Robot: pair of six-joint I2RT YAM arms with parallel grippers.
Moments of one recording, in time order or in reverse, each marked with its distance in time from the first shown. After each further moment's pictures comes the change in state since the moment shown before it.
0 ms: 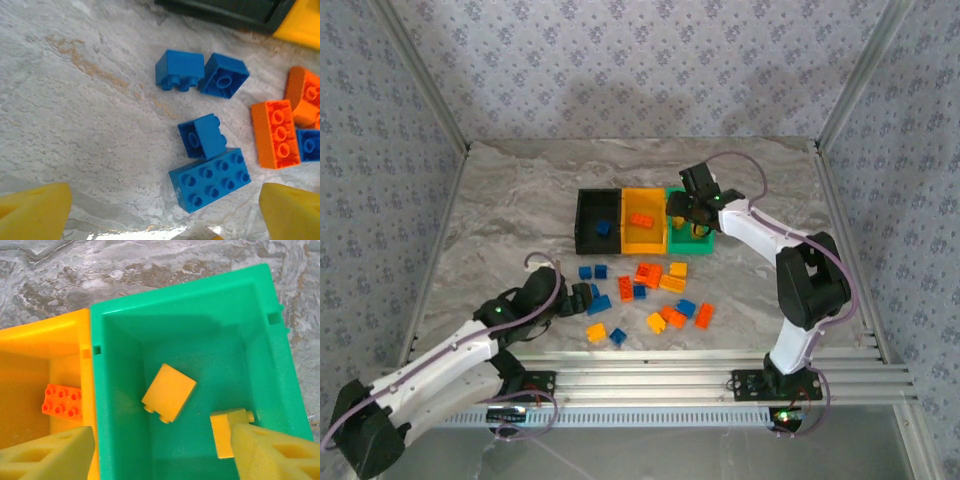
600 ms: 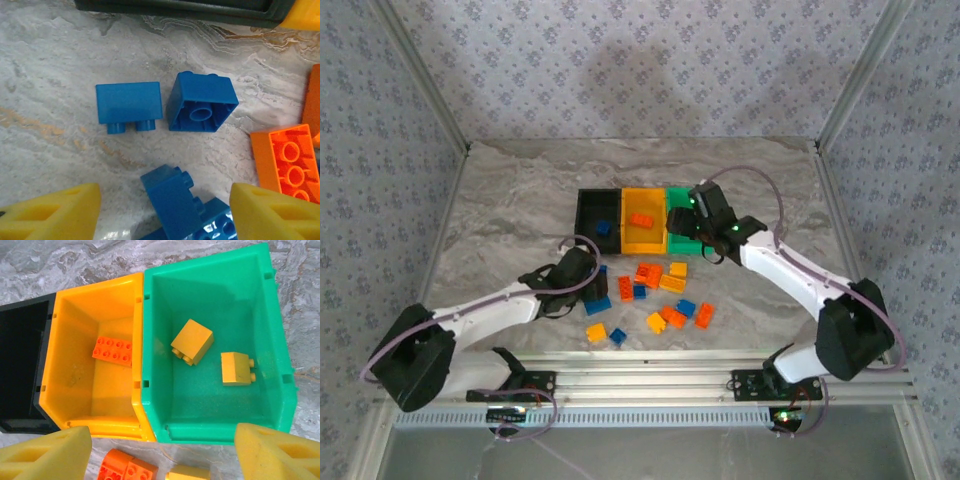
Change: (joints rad) left arm -0.003 0.465 0.129 0.242 0.014 0.087; right arm 0.088 -0.349 -0.246 0.023 0.002 0.002
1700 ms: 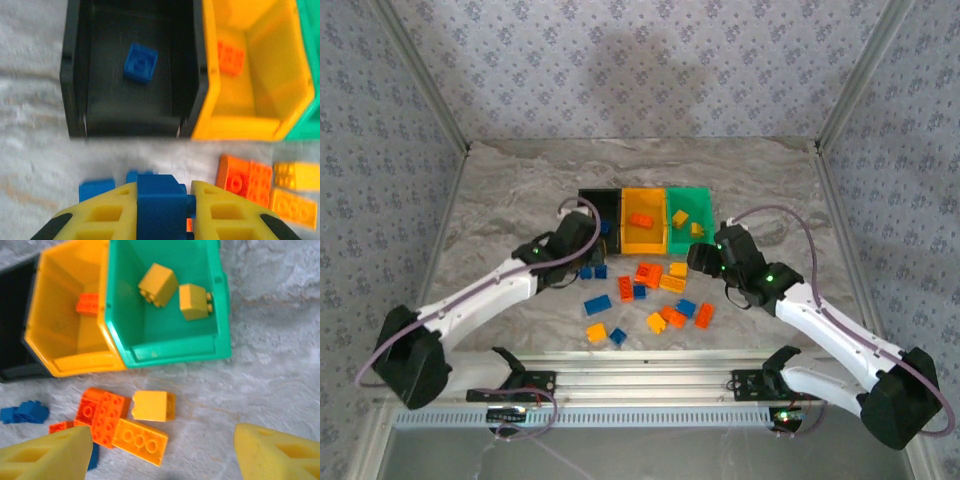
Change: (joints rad) left arm 0.057 0.034 0.349 -0.154 -0.050 0.044; right arm 0.055 -0.402 -0.338 -0.065 0.026 0.091
